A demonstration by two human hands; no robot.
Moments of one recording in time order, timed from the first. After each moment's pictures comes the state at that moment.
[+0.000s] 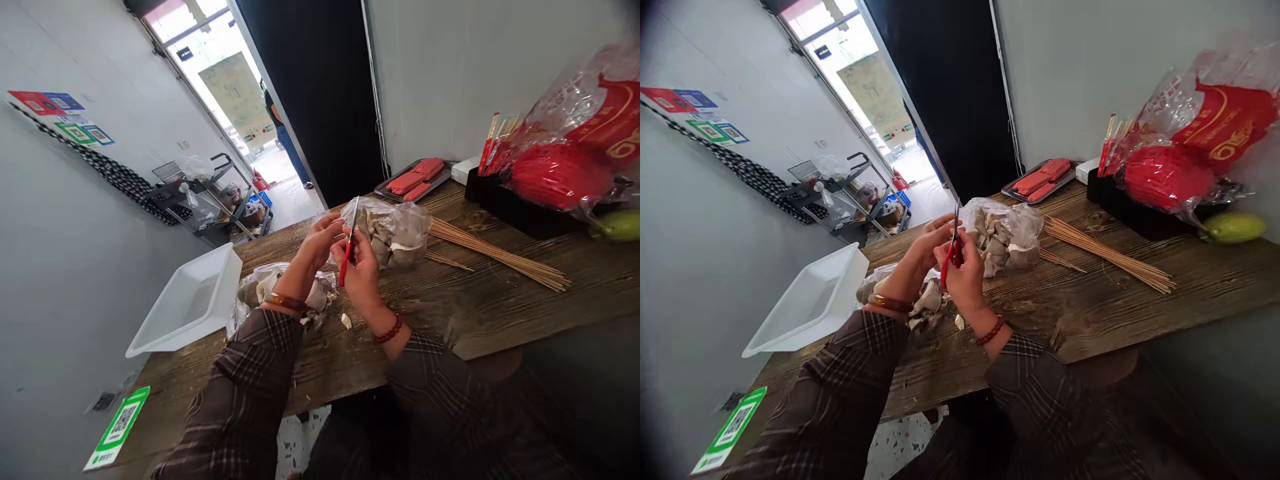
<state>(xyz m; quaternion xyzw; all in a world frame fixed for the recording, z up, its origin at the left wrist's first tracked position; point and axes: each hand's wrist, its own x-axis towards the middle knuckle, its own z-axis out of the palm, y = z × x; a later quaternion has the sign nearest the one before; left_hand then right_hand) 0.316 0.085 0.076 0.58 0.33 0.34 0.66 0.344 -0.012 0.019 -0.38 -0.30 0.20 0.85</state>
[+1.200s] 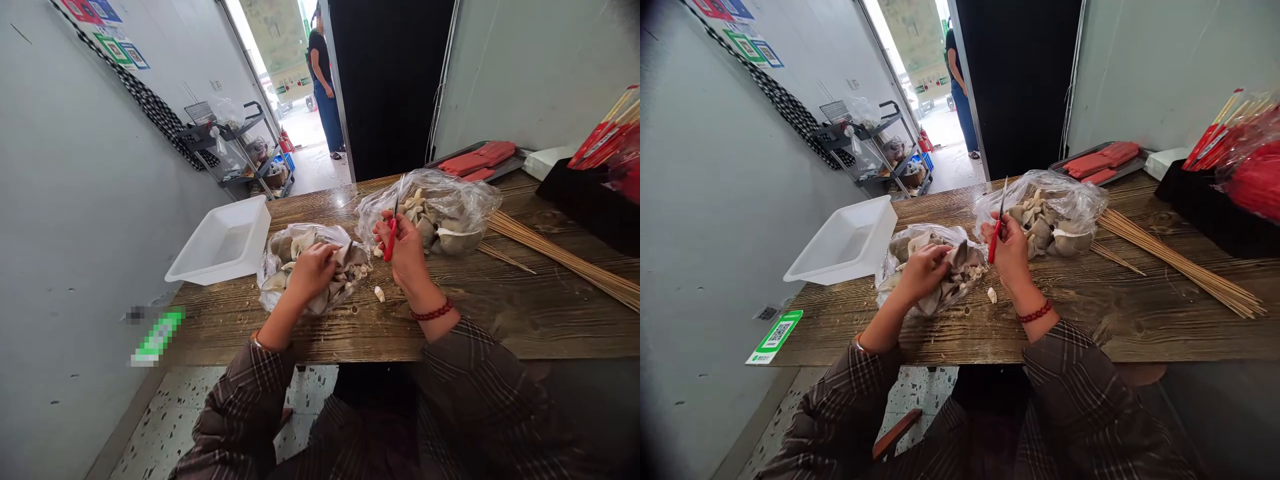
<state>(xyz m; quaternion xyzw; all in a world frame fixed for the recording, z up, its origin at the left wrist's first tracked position) 0.148 0.042 0.023 0.87 0.37 0.28 0.19 0.338 -0.012 0.003 -0.42 -0.29 0.37 0.78</state>
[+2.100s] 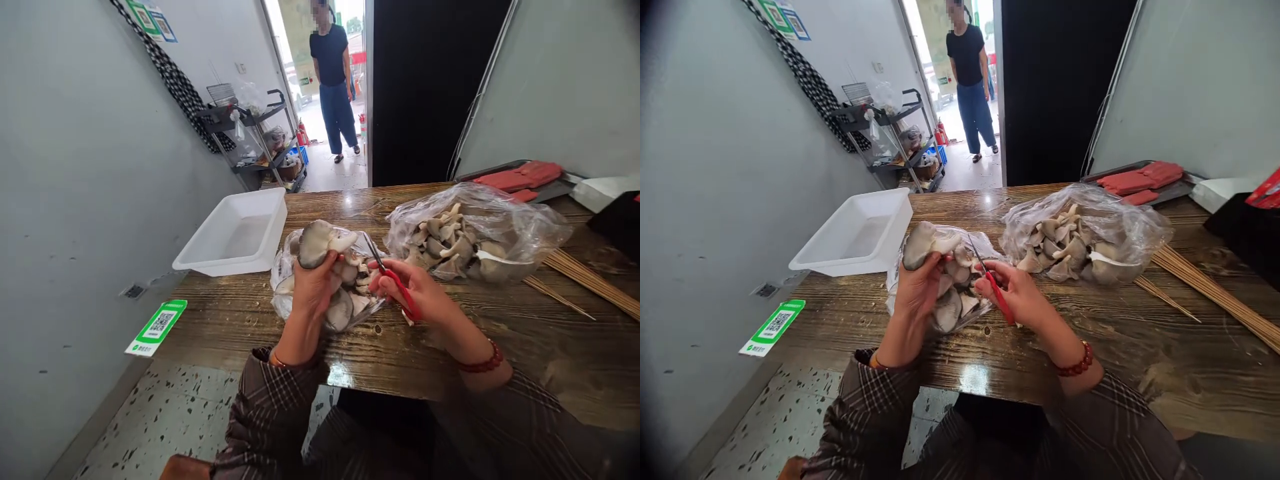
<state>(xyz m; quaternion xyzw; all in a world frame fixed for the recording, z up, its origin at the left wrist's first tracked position) 0.140 0.040 0.020 0.39 0.34 0.63 0.58 0.319 -0.034 -0.001 -0.44 -0.56 0.48 0.52</state>
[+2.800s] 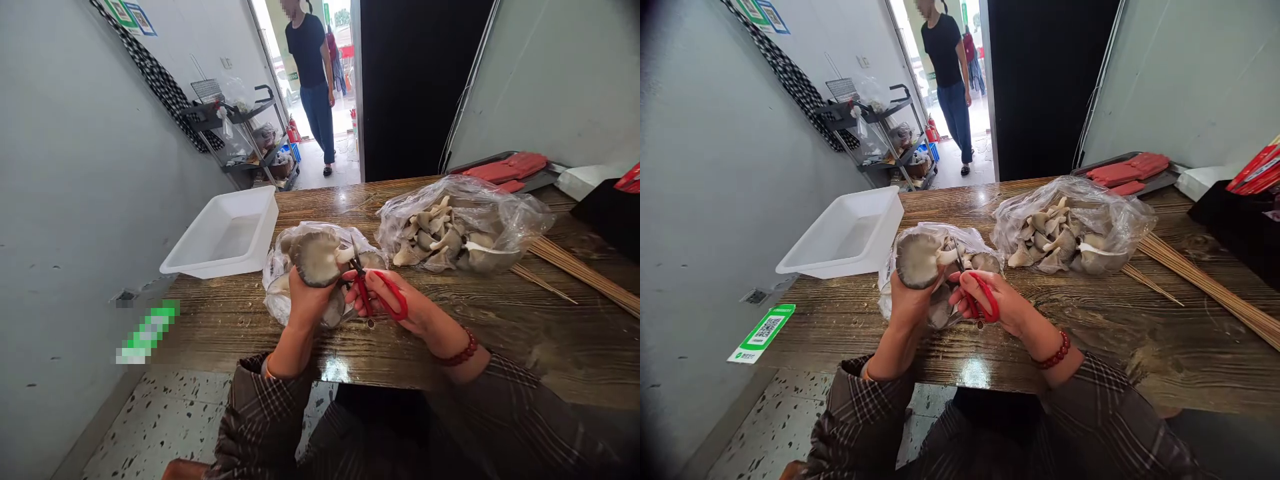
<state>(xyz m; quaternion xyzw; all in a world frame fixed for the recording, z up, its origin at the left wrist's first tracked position) 0.130 0.018 0.000 0.57 0.44 0.57 0.40 0.297 -0.047 0.005 -0.34 -0.39 0.71 0.48</state>
